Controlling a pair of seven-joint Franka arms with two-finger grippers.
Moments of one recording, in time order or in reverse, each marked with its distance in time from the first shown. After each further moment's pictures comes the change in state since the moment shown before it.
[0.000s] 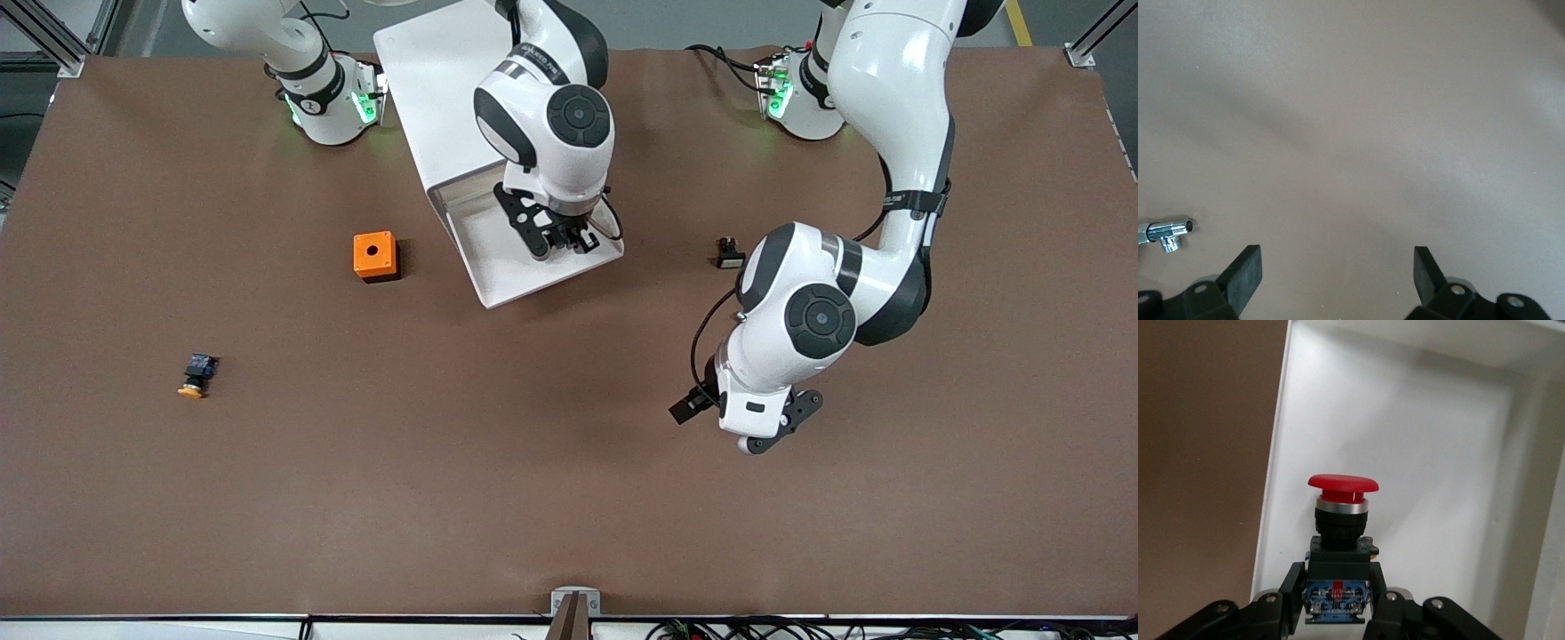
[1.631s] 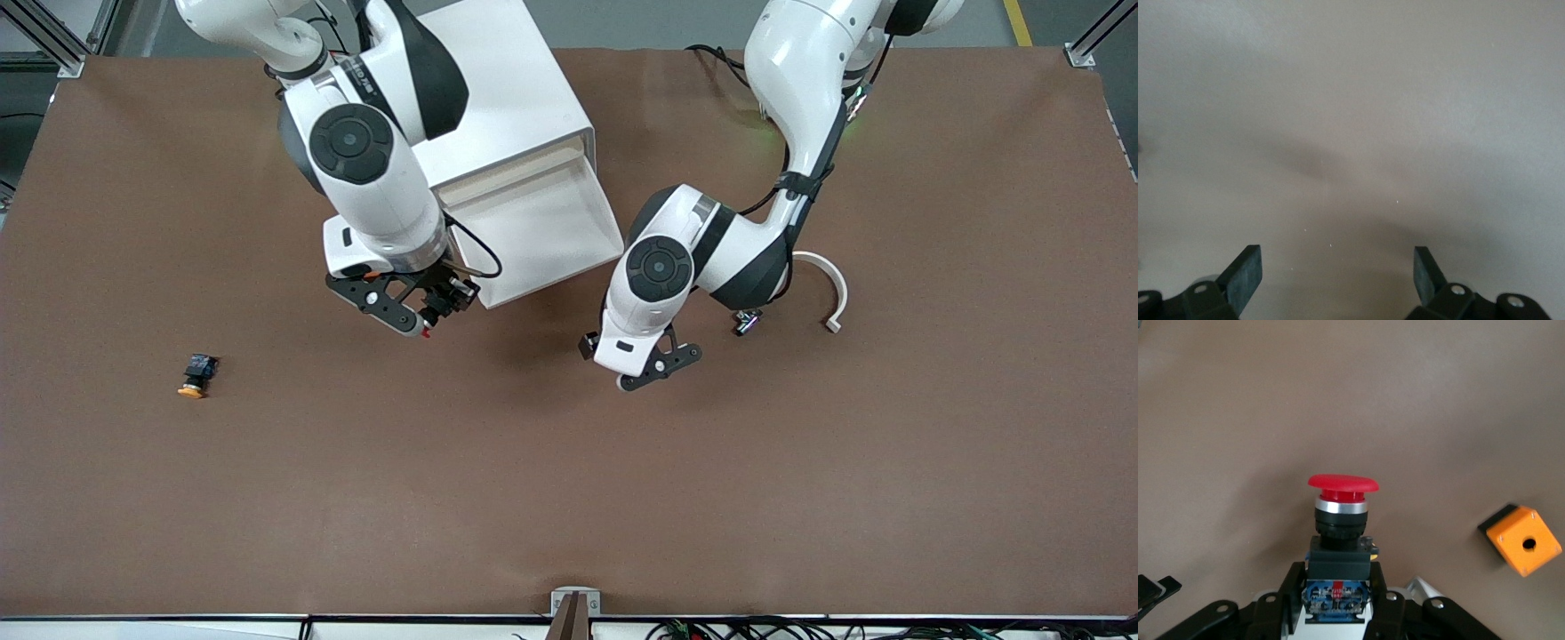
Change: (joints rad) left arm -0.212 0.030 -0.019 -0.051 0.036 -0.001 -0.045; right arm -0.305 -0.222 -0.013 -0.164 -0.072 0.095 -0.822
